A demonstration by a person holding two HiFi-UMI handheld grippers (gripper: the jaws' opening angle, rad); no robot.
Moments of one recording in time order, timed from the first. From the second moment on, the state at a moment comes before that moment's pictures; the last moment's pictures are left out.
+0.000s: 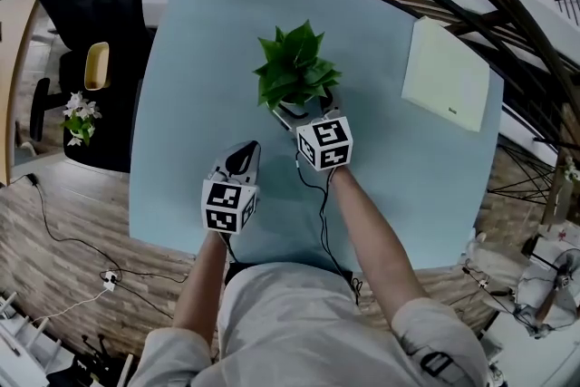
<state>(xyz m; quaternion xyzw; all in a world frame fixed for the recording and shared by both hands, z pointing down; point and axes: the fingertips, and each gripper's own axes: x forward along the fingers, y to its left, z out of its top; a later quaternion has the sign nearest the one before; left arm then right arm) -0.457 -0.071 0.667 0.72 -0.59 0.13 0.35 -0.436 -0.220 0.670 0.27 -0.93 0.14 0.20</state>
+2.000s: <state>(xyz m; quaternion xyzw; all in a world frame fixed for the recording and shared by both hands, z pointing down) -0.282 -0.074 0.554 0.78 -0.56 0.10 0.26 -0.183 -0.108 0.550 0.41 -0.89 0.11 0.18</state>
